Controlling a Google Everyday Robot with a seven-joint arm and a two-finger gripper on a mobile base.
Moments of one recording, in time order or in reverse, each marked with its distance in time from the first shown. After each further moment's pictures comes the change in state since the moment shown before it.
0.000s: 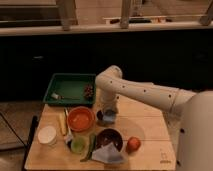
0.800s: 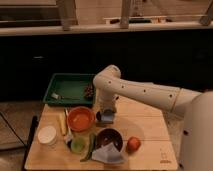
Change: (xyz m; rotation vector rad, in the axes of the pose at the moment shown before) arm -0.004 -0.010 -0.013 0.003 0.029 -0.036
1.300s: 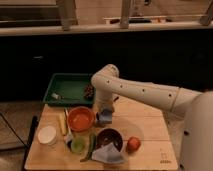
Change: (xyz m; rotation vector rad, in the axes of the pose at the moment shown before) arm -0.002 -0.017 -0.008 0.029 -0.001 -0.062
